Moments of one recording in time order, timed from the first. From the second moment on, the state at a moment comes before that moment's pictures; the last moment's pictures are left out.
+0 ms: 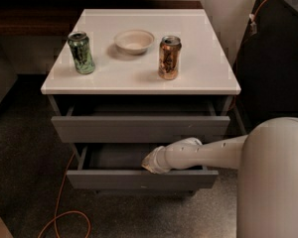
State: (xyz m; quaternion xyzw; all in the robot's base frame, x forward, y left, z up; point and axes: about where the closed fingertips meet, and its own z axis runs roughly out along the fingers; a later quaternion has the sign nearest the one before) arm 0.603 -0.014 0.441 -0.54 0.79 0.10 0.29
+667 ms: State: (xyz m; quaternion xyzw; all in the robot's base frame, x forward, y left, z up) arm 0.603 -0.014 0.444 -0.53 0.79 0.10 0.29
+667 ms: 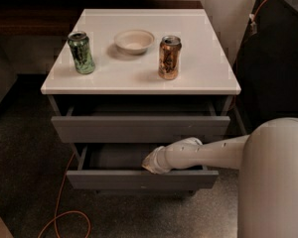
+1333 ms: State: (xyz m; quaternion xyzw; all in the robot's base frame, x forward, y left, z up) arm 0.576 0.002 0.453 -0.53 0.78 0.13 0.29
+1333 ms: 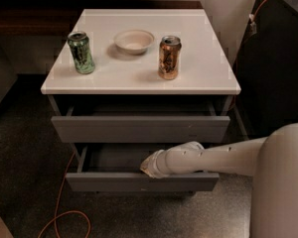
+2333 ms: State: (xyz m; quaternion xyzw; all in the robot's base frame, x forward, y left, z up) arm 0.570 0.011 0.473 -0.52 0.79 0.14 0.29
